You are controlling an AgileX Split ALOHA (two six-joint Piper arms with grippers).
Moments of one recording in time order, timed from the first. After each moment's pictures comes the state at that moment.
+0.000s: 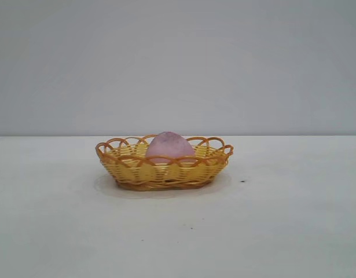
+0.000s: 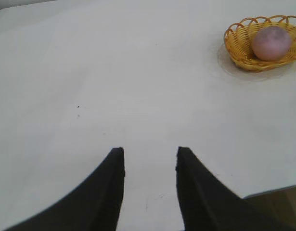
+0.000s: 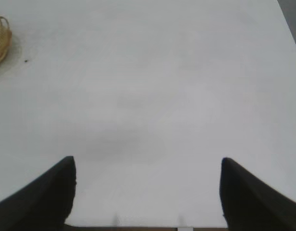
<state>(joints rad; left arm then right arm) -0.06 -0.02 -0.49 -0.07 1.12 0.12 0.00 0.16 -0.49 0.05 1.14 -0.10</state>
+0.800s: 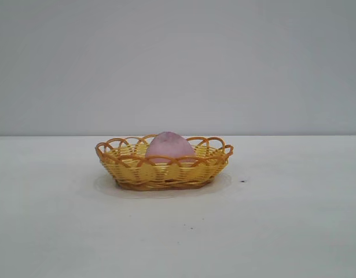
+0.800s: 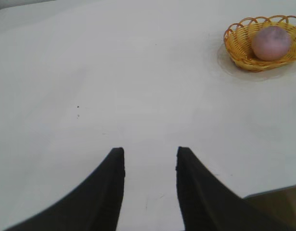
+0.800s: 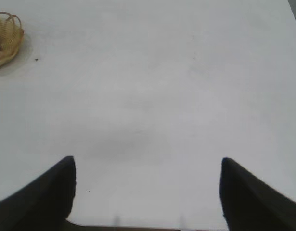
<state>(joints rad) -0.06 -0.02 -0.49 -0.07 1.12 0.12 0.01 0.15 -0.49 0.05 1.13 -0.10</state>
